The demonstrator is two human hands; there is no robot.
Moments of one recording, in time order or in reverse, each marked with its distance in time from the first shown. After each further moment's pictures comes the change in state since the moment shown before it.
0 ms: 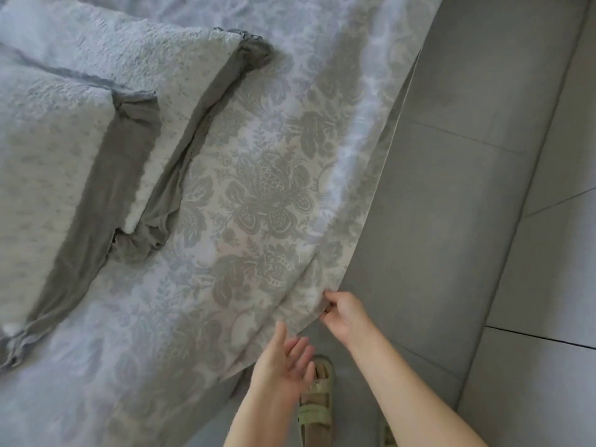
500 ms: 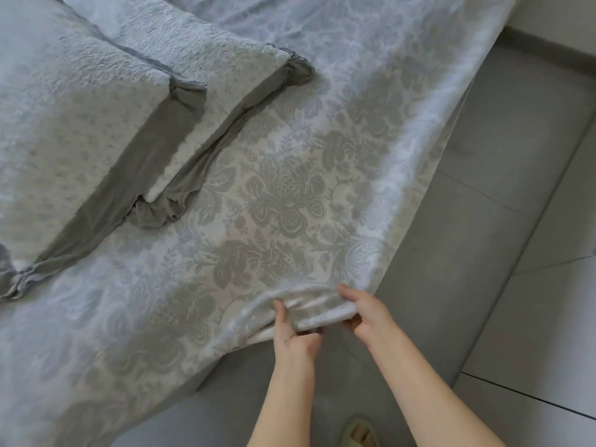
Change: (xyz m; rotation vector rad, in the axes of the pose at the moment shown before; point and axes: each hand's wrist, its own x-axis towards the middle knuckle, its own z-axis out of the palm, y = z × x) left_hand 0.024 -0.022 0.048 -0.809 -0.301 -0.053; right_hand -0.040 -0.058 -0.017 -0.461 0.080 -0.043
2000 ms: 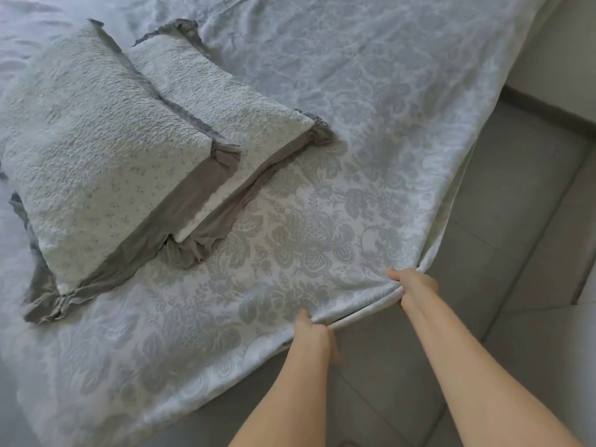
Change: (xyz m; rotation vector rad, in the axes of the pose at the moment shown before) left_hand -0.076 -0.011 0.087 0.431 0.322 0.085; right_hand -0.059 -0.142 0.026 -0.271 0.500 -0.194
